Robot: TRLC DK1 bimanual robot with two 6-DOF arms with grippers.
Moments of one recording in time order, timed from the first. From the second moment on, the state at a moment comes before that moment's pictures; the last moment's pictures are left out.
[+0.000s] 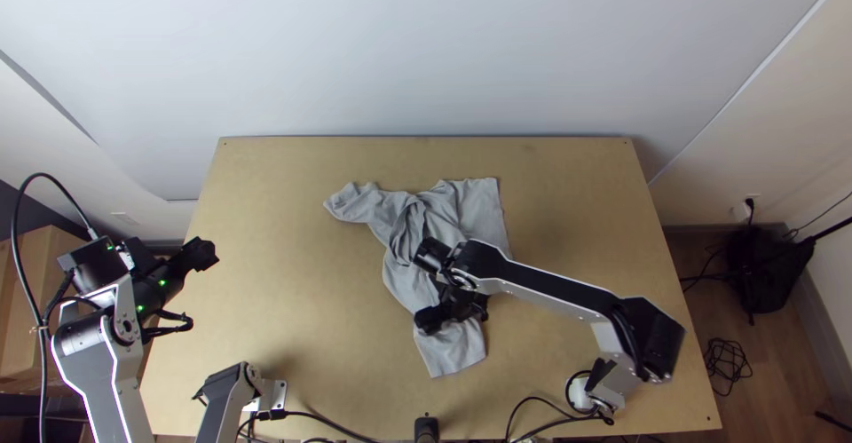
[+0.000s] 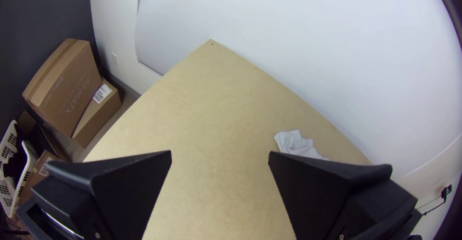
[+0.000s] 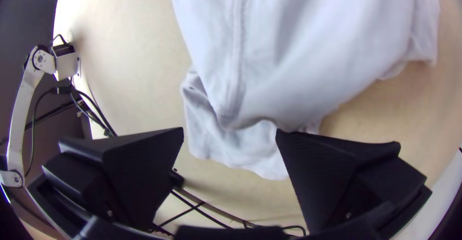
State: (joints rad) left arm 0.47 0.74 1.09 -1.06 0.16 -0.26; right arm 1.04 1.78 1.34 -1.04 -0.32 0.54
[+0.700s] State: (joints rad) left arm 0.29 0.74 1.09 -1.06 0.25 -0.25; right arm 0.92 1.88 1.84 -0.80 -0.24 0.54
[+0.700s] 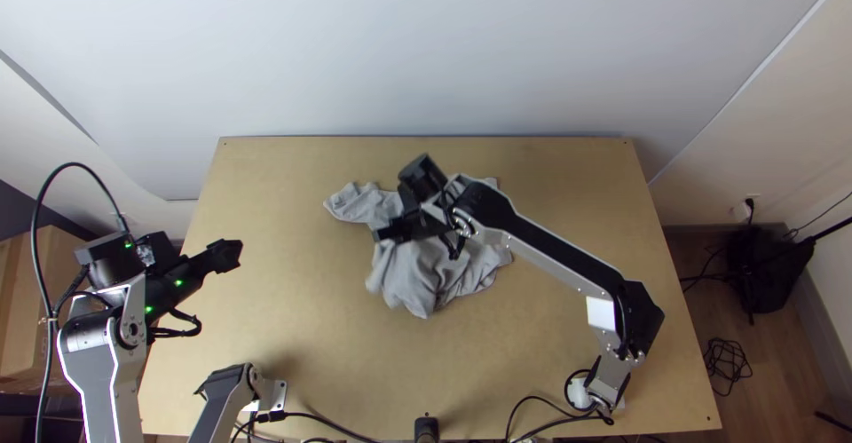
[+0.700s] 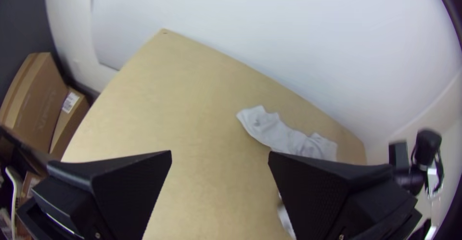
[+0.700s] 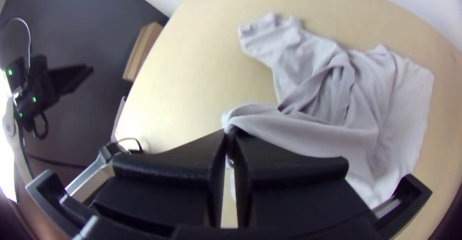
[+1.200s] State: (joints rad) left arm -0.28 0.76 0.96 -0.97 0.29 -0.23; right arm 0.80 2.16 2.20 -0.77 0.11 0.44
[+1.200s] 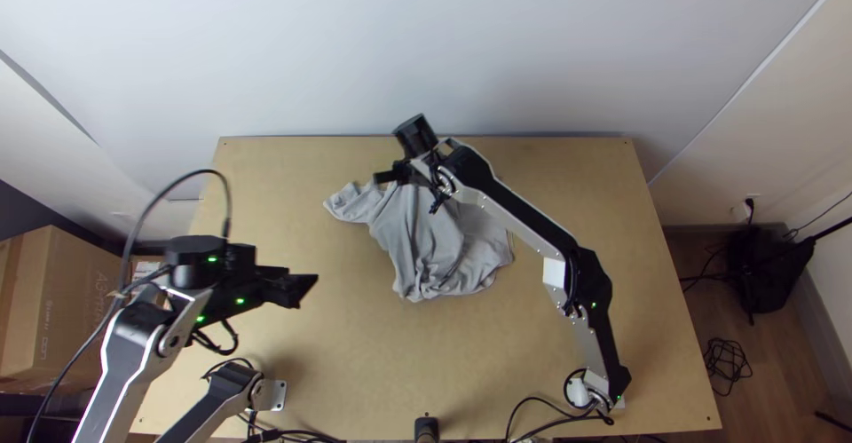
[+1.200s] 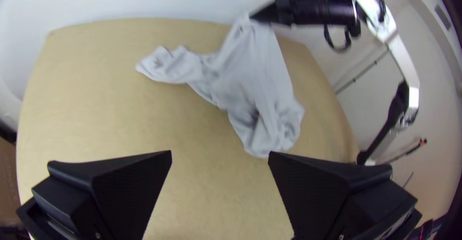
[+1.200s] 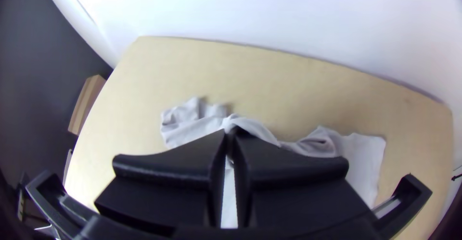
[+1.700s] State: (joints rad) left arm -0.53 1.09 0.90 -0.60 0.23 -0.20; right arm 0.53 2.12 2.22 -0.70 0.17 0.45
